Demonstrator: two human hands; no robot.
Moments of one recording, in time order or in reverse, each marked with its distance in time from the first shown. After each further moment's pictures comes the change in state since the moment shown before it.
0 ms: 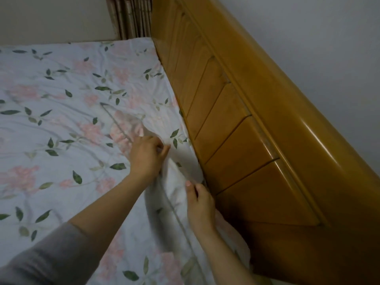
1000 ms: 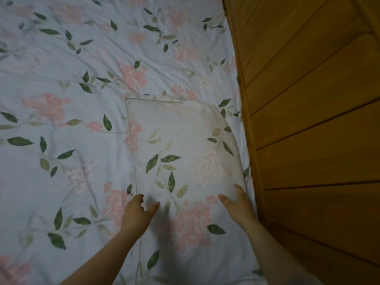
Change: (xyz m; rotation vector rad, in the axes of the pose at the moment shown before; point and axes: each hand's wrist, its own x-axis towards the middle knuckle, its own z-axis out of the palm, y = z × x) left_hand -0.230 -0.178 0.103 -0.352 -0.373 -1.063; right_hand 0.072 0.190 0.086 -0.541 -0.407 0.310
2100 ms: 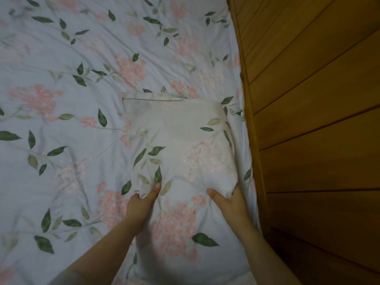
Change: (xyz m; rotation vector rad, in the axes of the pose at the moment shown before) left_hand 0.033 0.011 0.022 -0.620 -0.029 -0.142; right_hand -0.021 -0.036 0.011 0.533 0.036 -0.233
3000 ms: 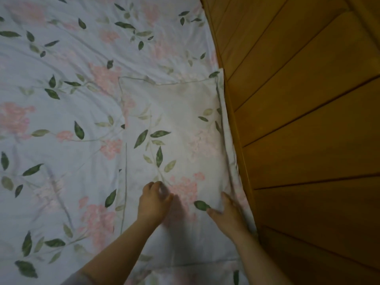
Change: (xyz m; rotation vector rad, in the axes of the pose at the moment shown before) left_hand -0.015 0.028 0.077 0.846 -0.052 0.356; right_hand 0.022 0.059 -0.039 -0.513 -0.077 0.237
